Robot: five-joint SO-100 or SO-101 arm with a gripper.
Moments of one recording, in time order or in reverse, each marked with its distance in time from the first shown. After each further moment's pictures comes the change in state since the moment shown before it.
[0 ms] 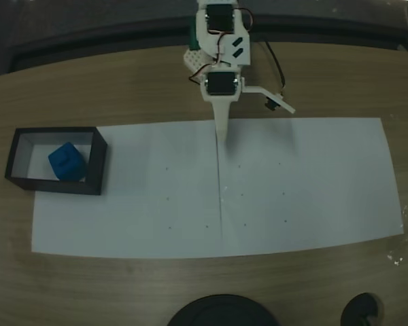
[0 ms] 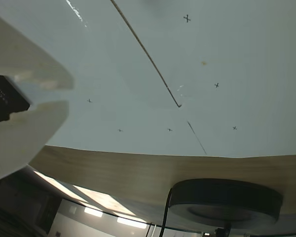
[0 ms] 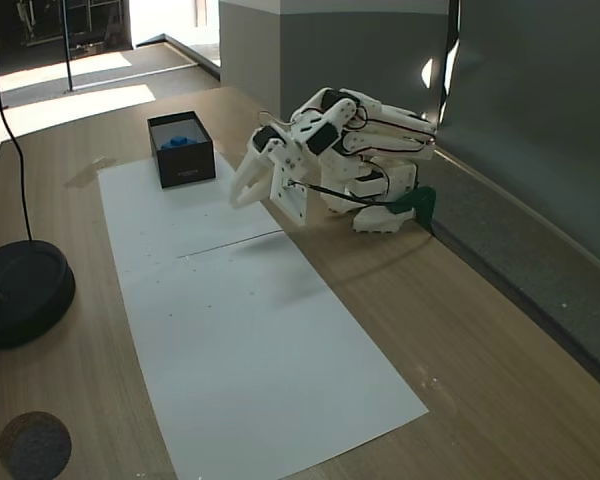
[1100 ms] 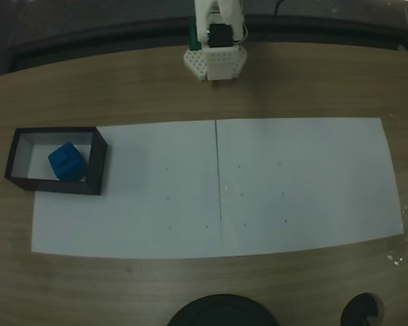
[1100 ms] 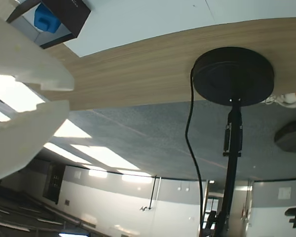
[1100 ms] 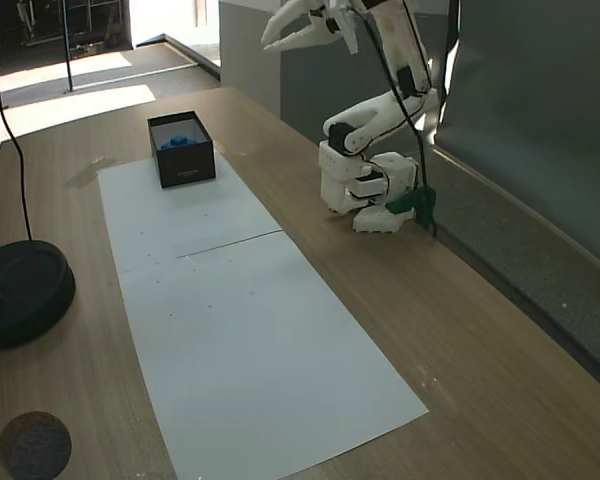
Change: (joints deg) arm -1.1 -28.2 -76.3 34.1 -0.3
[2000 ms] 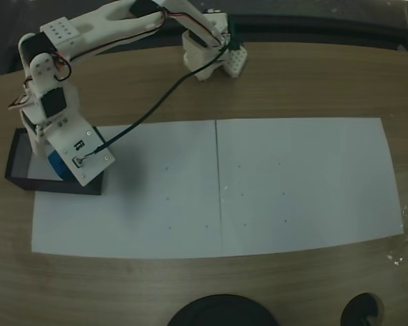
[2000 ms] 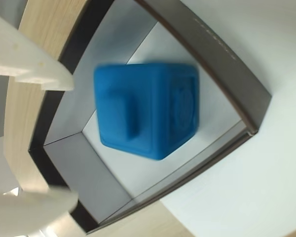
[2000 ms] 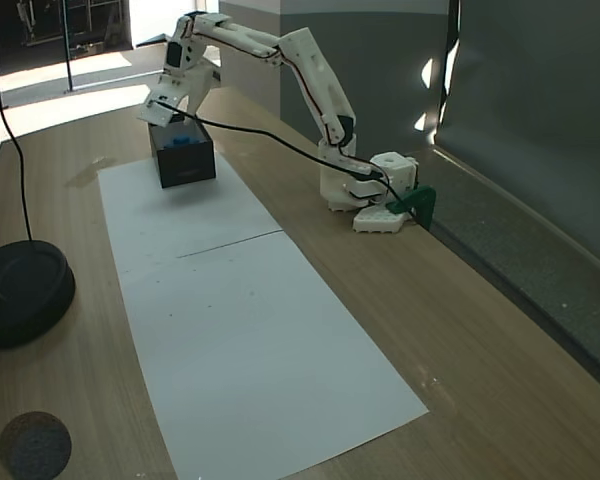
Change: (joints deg) arm 49.0 -104.4 -60.0 4.7 -9.7
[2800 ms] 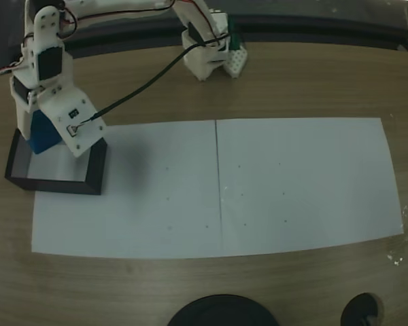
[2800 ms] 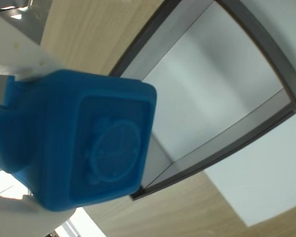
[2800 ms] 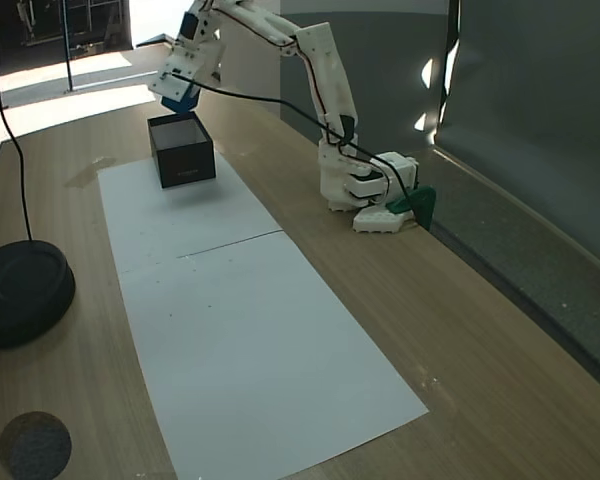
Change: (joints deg) arm 4.0 6.6 3.0 -1.0 -9.5
